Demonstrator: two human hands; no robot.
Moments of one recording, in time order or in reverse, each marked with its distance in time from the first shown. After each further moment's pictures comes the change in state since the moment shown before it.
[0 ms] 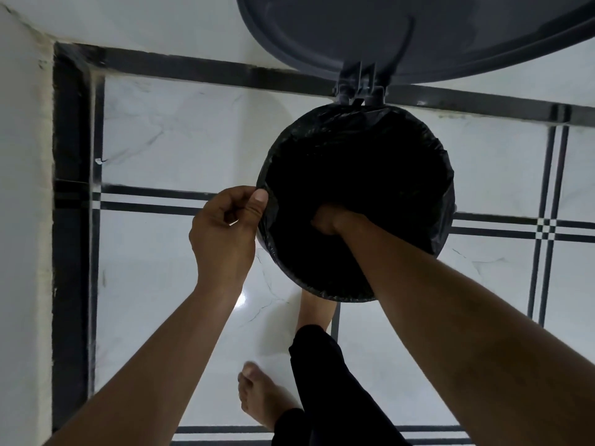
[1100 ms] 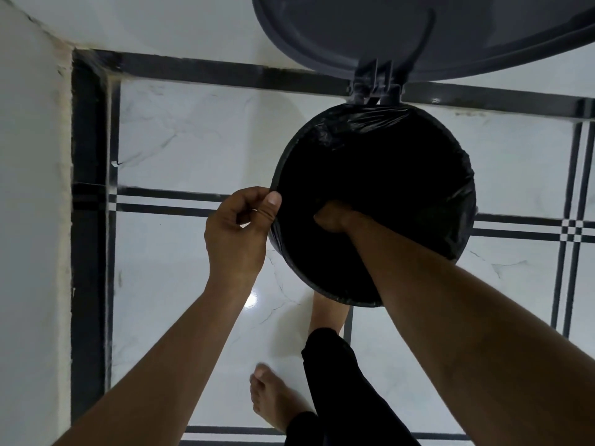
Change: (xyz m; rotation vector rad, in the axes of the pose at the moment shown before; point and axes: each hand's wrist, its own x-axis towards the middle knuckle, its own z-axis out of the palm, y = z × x) left_hand 0.005 -0.004 -0.001 0.026 -0.037 0.043; right_hand -0.013 -0.018 -0.008 0.158 0.041 -0.048
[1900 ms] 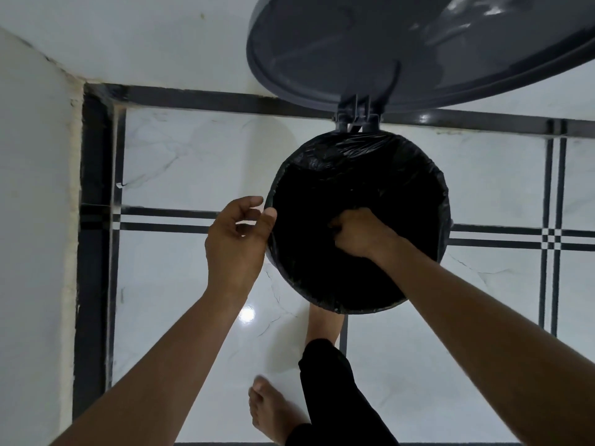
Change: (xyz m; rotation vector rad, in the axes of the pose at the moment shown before) left_hand 0.000 0.022 -0.001 0.084 -0.013 -0.031; right_hand -0.060 0.036 -0.023 -0.113 0.287 -0.157
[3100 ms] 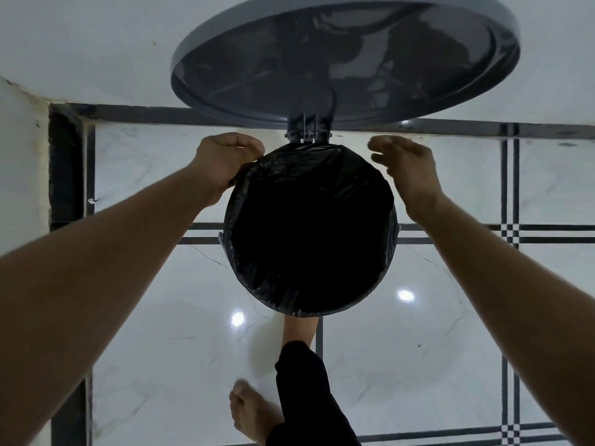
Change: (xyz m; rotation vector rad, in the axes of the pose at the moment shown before) left_hand 0.099 0.096 0.053 0.048 -0.384 -0.120; right_hand -0.032 0.084 -0.114 1.095 0.533 0.131
